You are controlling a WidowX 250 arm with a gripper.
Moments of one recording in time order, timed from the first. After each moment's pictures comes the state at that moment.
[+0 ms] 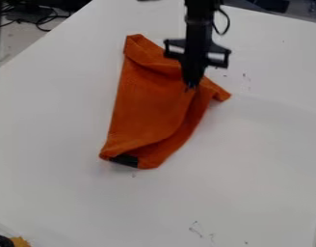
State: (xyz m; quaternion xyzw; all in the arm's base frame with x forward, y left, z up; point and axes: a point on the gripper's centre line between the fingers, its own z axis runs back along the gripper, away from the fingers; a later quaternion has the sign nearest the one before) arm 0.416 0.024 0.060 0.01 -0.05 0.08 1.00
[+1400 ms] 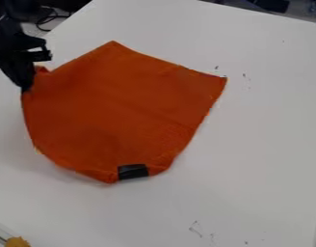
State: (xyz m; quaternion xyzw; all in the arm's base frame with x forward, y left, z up) arm 0.249 0.219 0.078 0.02 -0.13 0.27 0.95
